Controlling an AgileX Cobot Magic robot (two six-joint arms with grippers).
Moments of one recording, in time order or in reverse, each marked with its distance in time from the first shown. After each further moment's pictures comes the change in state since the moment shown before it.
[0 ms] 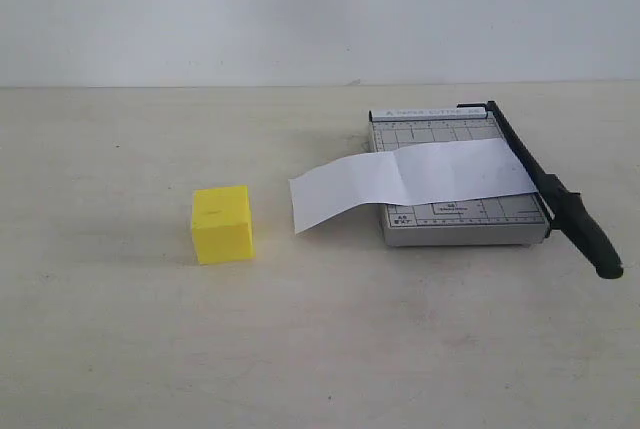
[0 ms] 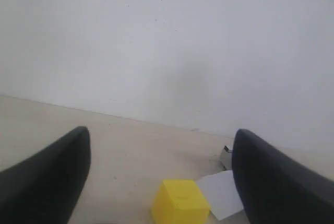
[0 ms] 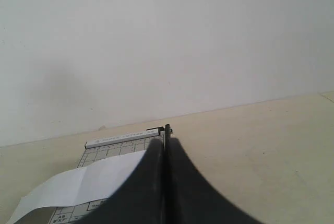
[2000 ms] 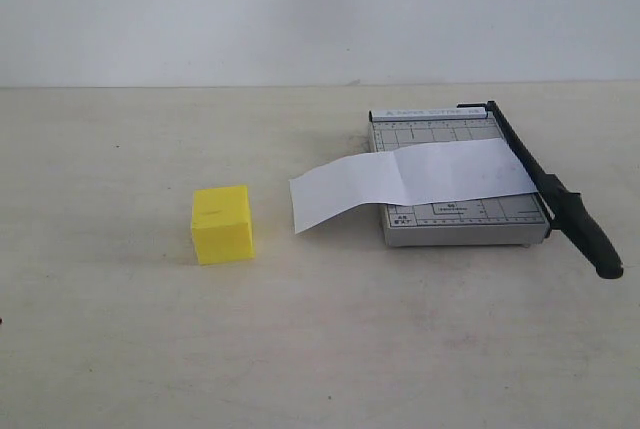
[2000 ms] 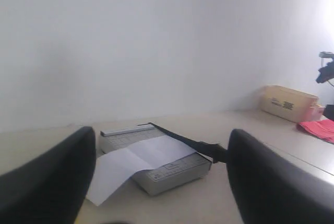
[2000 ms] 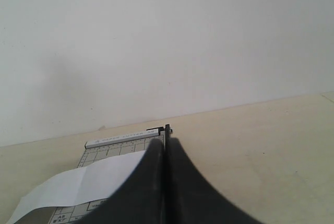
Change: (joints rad) left arm 0.000 -0.001 -0.001 -0.180 -0.478 0.242; right arm 0.000 0.000 0.000 0.000 0.000 0.000
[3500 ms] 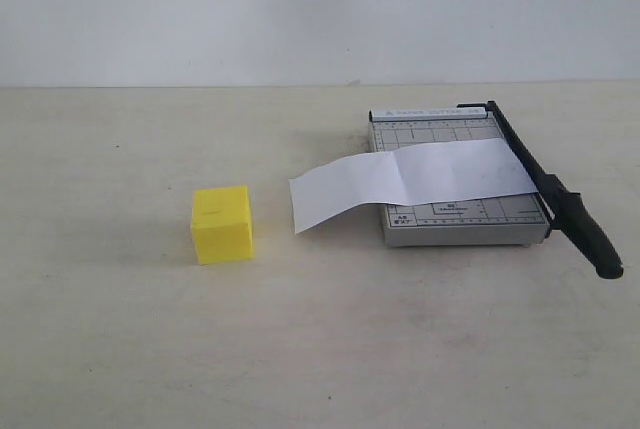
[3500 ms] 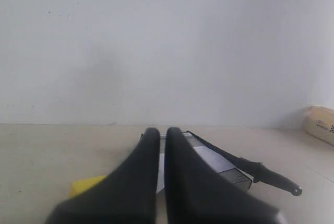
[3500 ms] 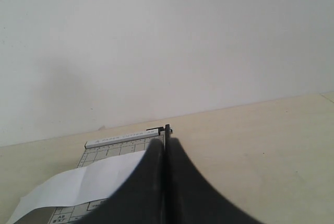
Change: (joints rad) left arm -0.041 -0.001 0.001 -0.009 0.210 -0.037; right arm 0.000 0.000 0.000 0.000 0.000 0.000
